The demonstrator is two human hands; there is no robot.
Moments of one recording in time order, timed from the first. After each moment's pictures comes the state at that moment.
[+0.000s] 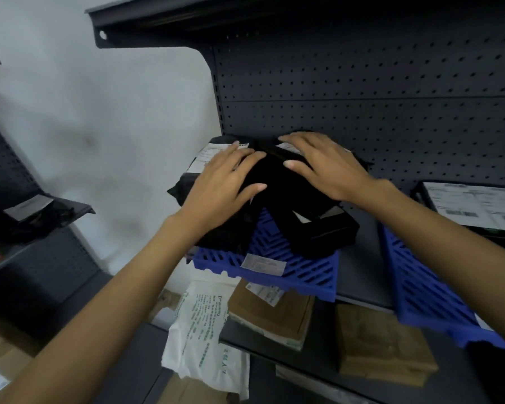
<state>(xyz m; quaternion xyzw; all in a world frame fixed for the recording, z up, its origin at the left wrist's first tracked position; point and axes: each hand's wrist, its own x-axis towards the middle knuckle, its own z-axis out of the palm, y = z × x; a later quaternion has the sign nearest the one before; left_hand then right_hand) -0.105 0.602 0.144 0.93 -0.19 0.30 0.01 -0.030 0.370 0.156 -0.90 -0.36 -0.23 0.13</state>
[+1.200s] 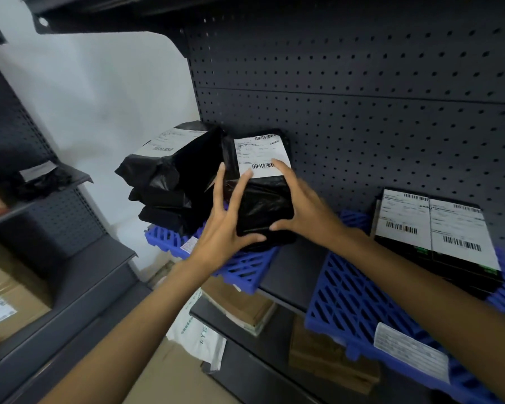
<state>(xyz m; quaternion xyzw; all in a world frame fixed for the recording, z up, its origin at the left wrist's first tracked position) -0.110 0.455 0.045 0.92 -0.08 0.30 0.24 -0.021 0.269 0.079 -0.86 -0.38 -0.03 0.35</state>
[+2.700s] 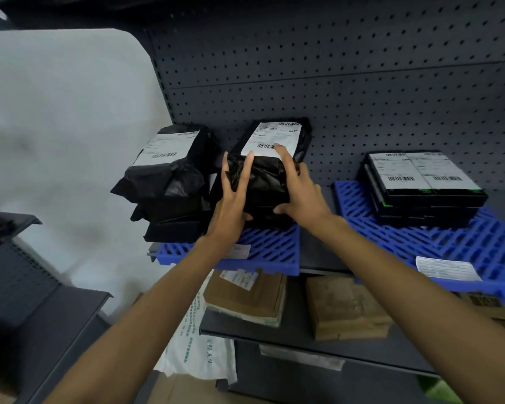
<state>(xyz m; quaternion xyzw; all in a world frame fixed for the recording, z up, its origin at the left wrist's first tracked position) -0.078 0.520 0.045 0.93 -0.16 0.23 0.23 -0.071 0.354 0.071 -0.93 -0.13 -0.15 0.31</state>
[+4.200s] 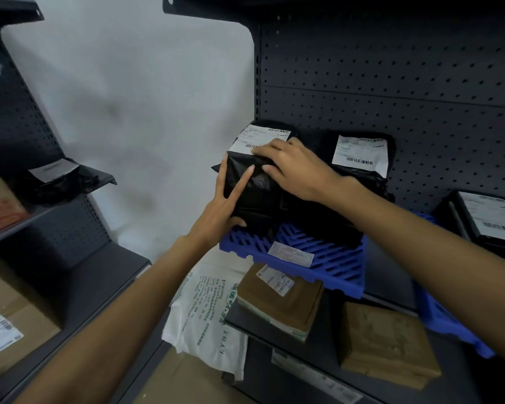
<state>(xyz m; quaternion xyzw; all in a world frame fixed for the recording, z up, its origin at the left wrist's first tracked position) -0.105 0.683 0.033 0.93 -0.15 0.27 0.22 -0.060 0.486 0.157 -0.89 -0.42 -0.18 0.07</state>
